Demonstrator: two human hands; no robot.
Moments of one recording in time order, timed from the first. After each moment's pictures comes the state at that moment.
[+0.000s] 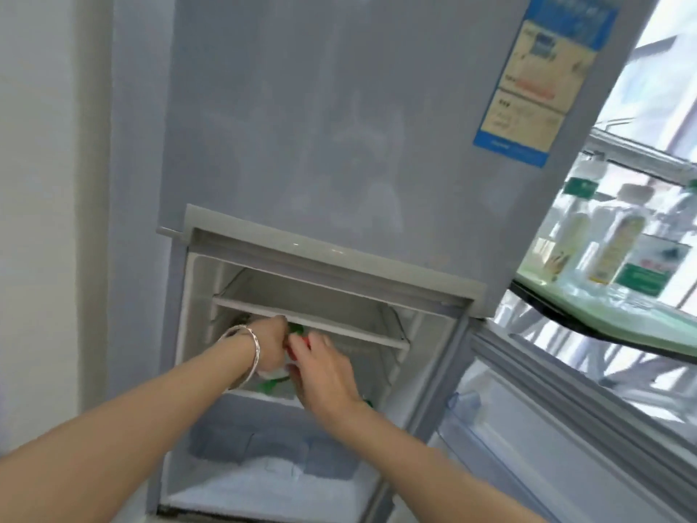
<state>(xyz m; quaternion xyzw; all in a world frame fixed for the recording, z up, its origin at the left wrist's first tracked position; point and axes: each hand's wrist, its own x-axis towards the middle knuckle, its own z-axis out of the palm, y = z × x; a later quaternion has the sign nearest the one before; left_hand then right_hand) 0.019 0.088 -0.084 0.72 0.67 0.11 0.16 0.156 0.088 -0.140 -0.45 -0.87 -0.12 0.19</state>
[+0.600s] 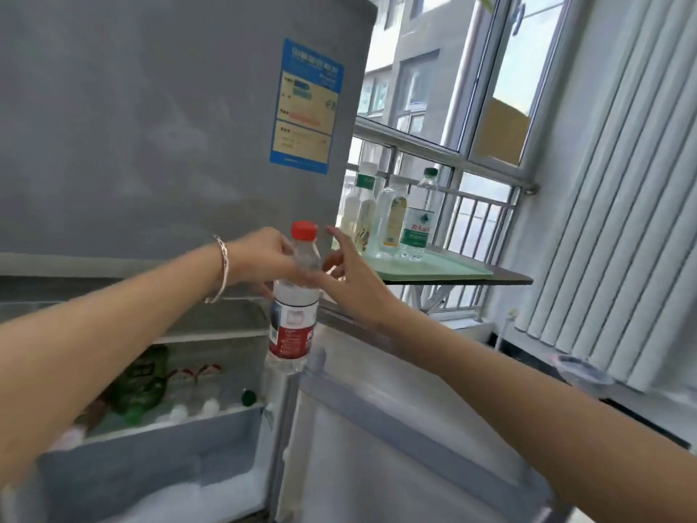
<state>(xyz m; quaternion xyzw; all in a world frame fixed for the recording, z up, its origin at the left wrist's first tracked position) 0.152 -0.004 0.094 0.84 0.38 0.24 0.30 0.312 -0.060 0.060 -0.56 -0.72 0.04 0.41</state>
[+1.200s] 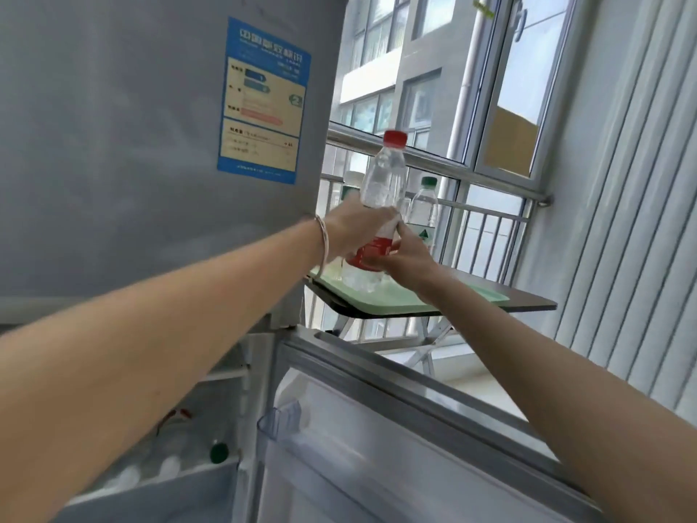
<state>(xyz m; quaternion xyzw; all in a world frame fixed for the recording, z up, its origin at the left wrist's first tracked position) 0.317 0.028 0.155 0.76 0.30 0.39 0.43 0.458 0.015 0.112 -0.58 -0.63 0.11 0.50</state>
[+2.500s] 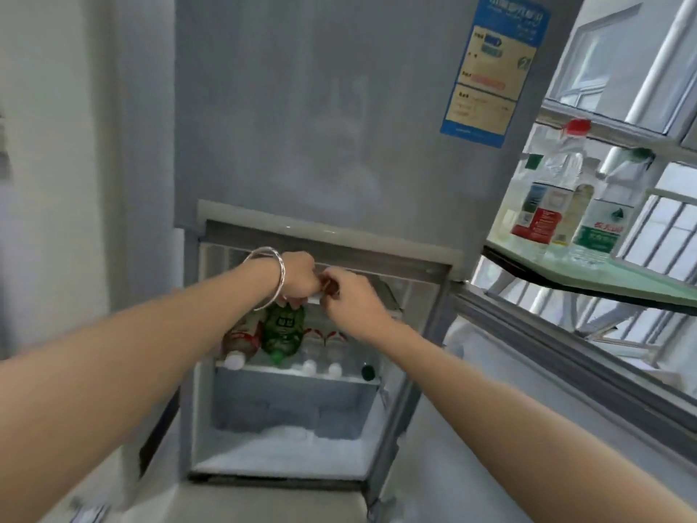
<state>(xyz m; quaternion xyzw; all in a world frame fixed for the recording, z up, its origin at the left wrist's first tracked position) 0.036 0.043 0.007 0.75 0.60 0.16 0.22 0.171 0.041 -0.038 -0.50 -0.81 0.07 0.30</state>
